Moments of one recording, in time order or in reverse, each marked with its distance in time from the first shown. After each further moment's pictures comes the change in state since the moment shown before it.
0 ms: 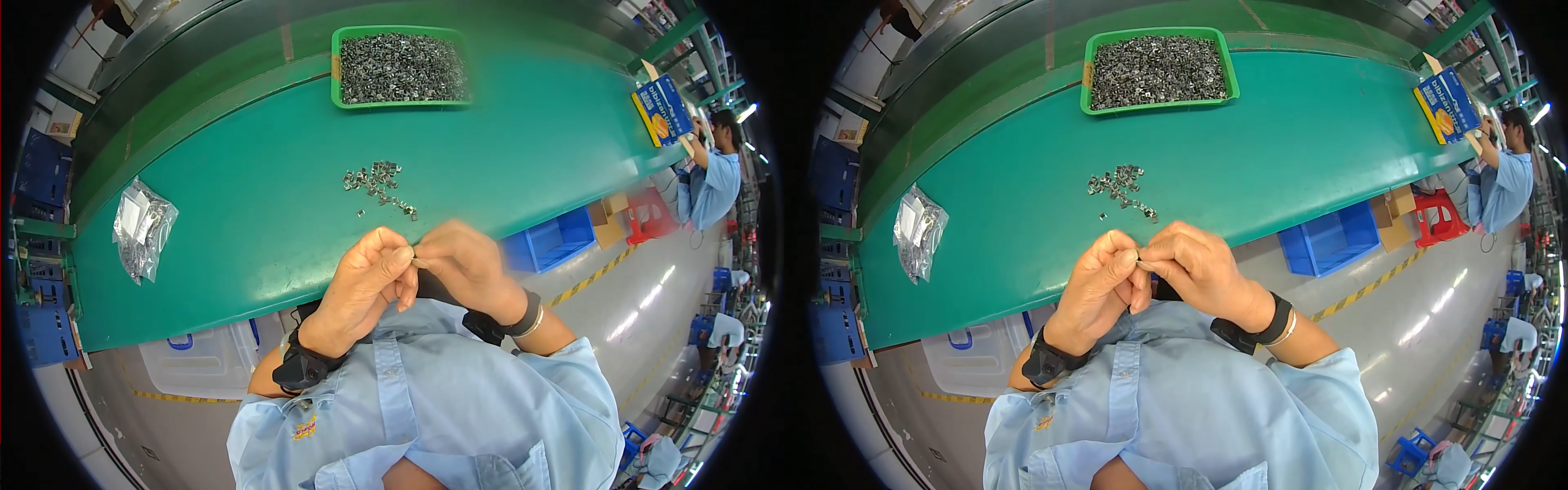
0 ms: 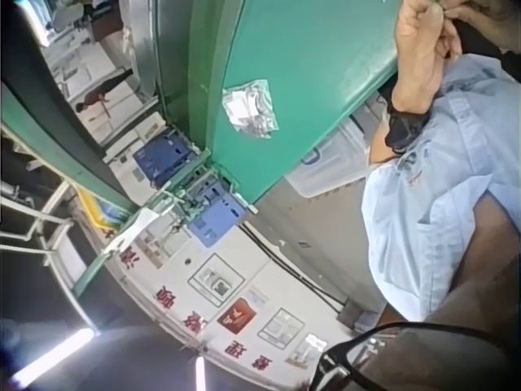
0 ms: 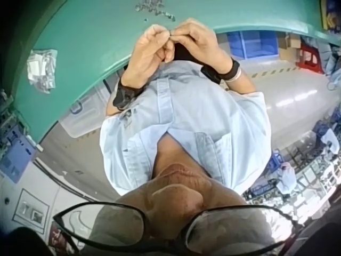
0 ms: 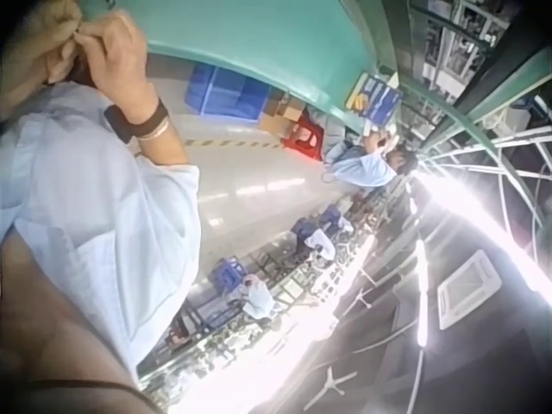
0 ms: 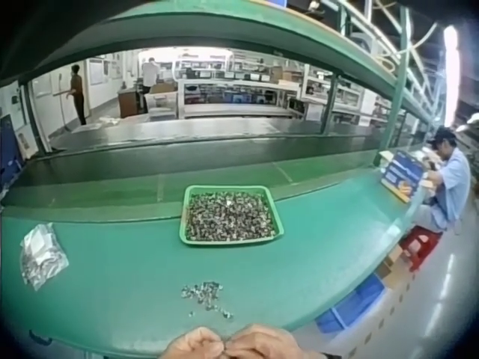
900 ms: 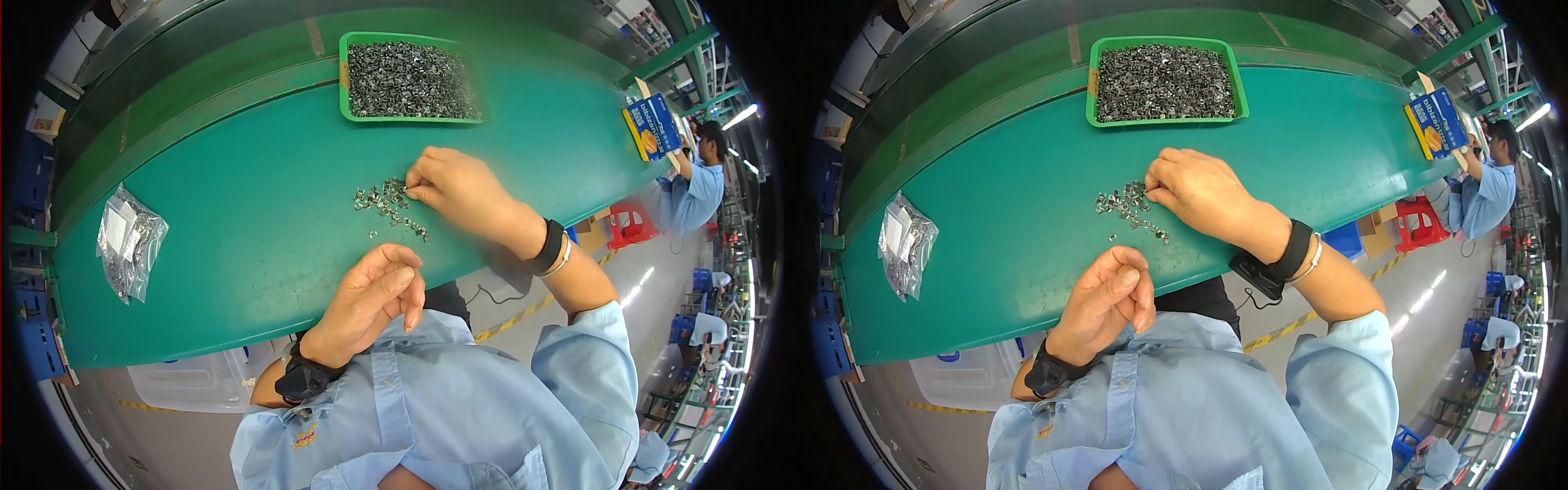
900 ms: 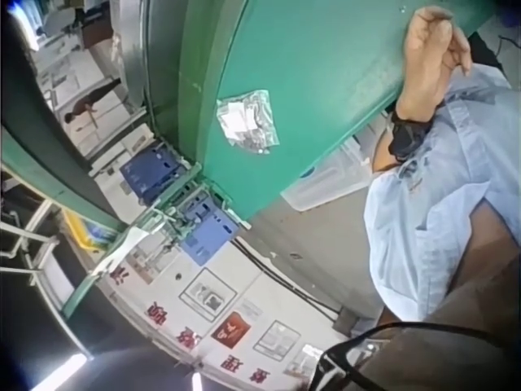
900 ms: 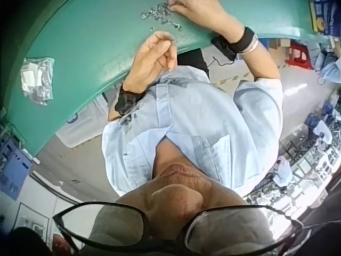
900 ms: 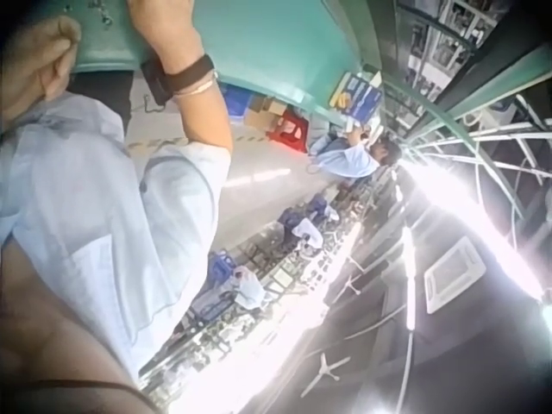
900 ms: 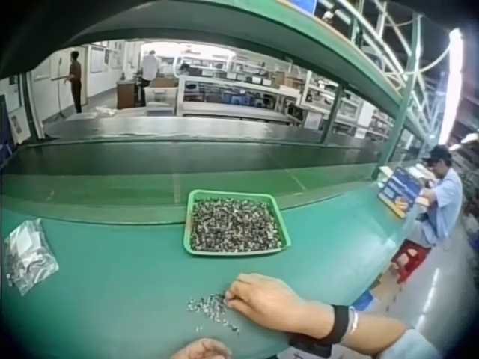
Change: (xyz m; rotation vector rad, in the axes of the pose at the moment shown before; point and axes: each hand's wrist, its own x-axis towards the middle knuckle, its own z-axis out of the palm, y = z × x) left_hand 0.002 0.014 -0.019 -0.154 -0.121 -0.050; right_hand 0.092 0.048 -0.019 -0.527 -0.432 0.187
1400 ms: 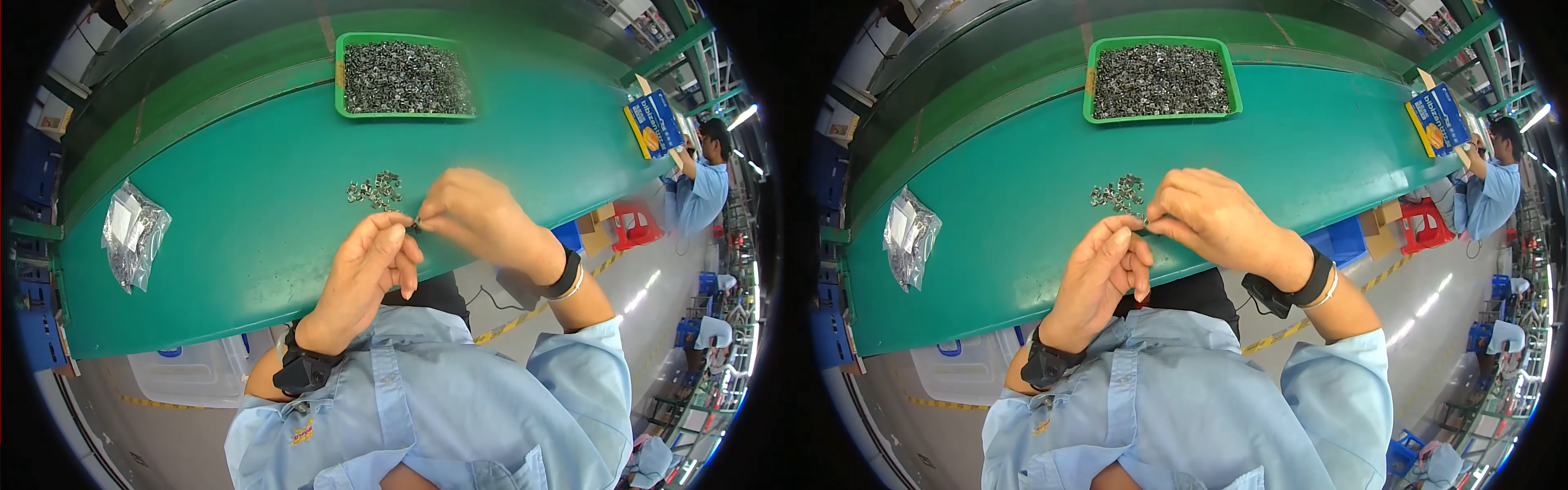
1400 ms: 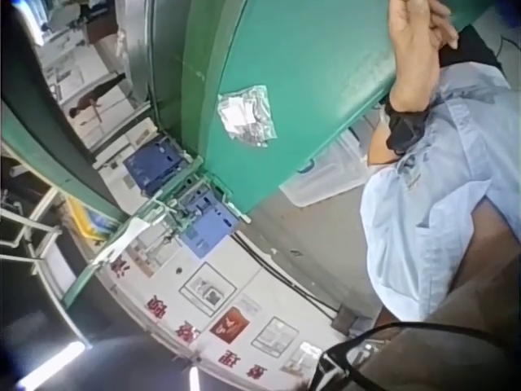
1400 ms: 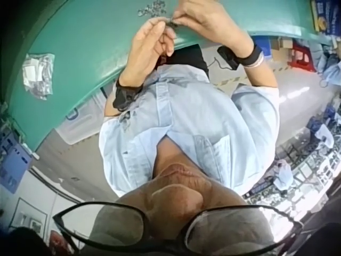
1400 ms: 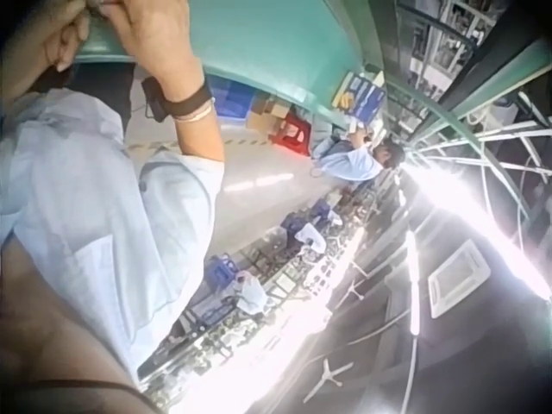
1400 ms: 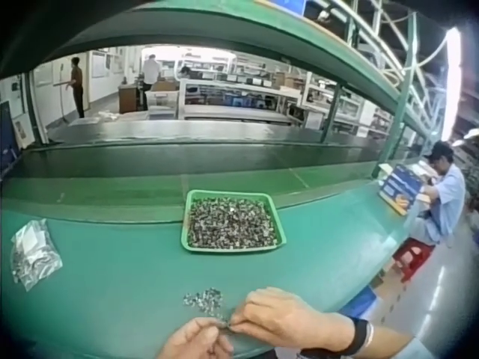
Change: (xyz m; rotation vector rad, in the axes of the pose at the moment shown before) left_hand 0.015 0.003 0.021 0.187 0.254 0.129; right_hand -0.037 -0.018 -0.021 0.163 0.131 -0.260
